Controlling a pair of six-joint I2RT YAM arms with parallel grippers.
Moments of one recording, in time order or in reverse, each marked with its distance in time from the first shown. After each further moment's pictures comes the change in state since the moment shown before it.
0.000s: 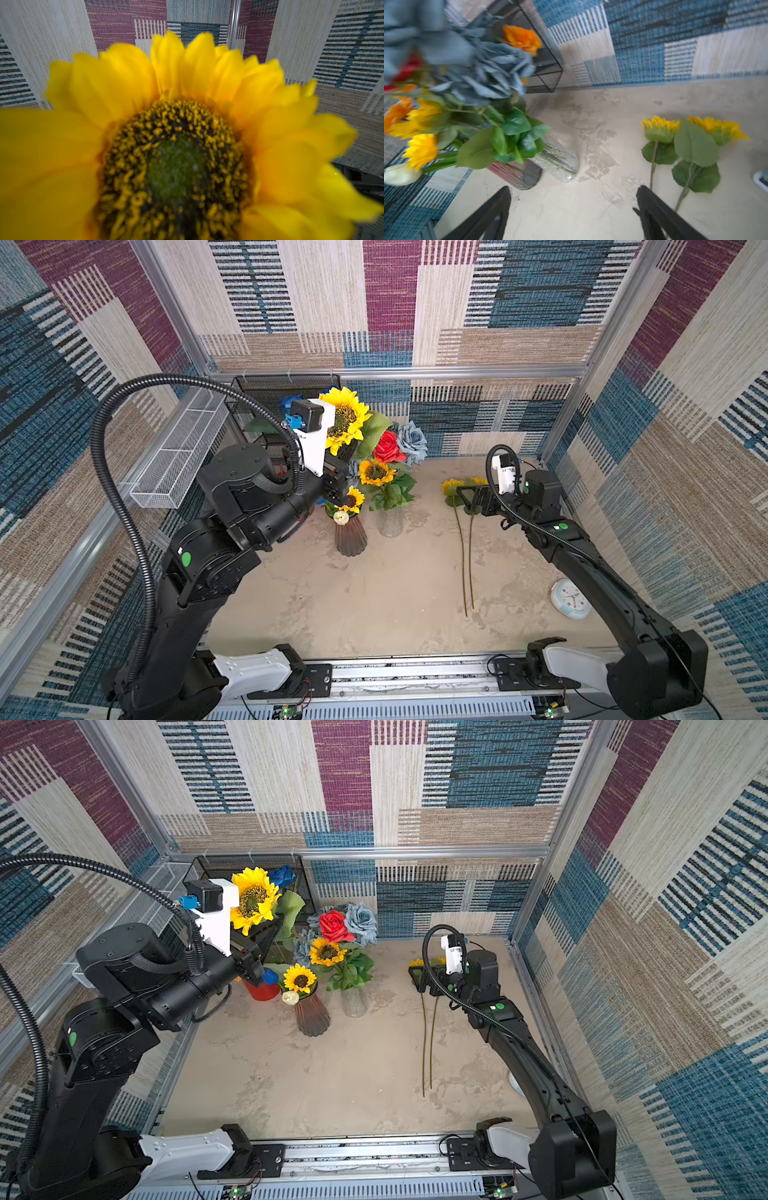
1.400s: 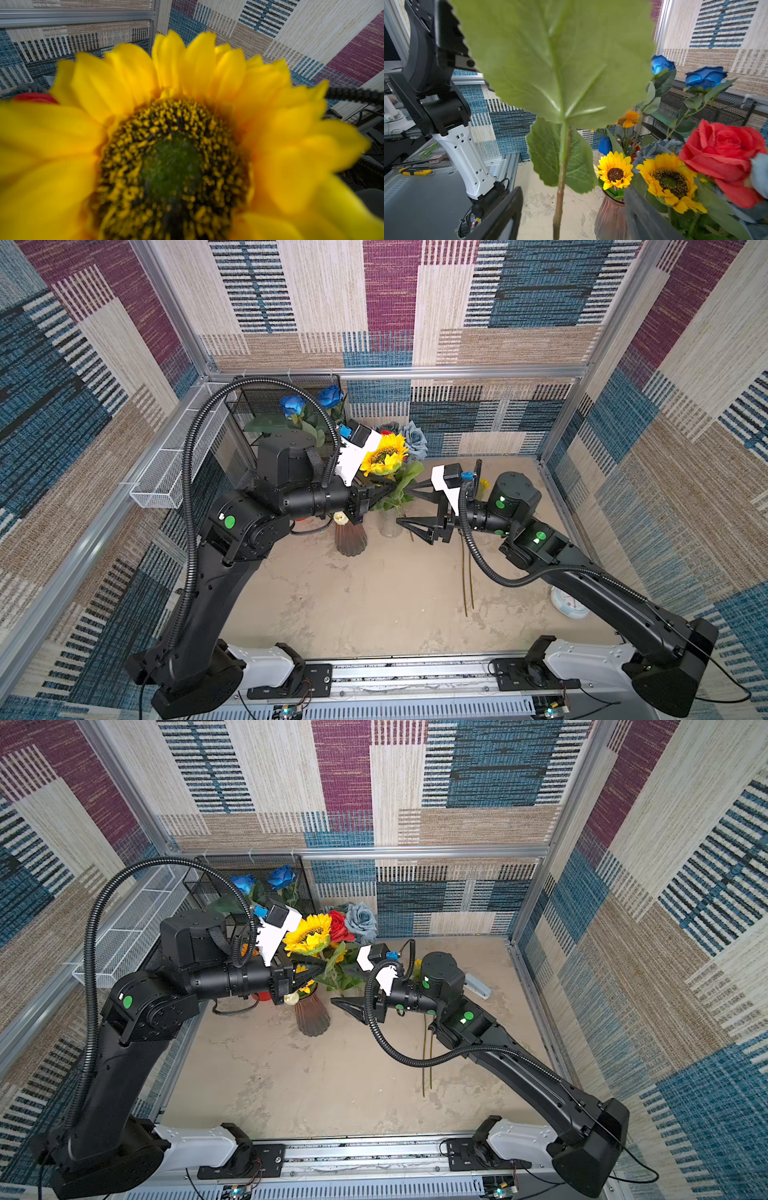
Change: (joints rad) left arm 0.158 0.116 -0.016 -0.197 0.639 -0.130; right arm 0.495 0.058 0.225 0.171 -0.198 -0.298
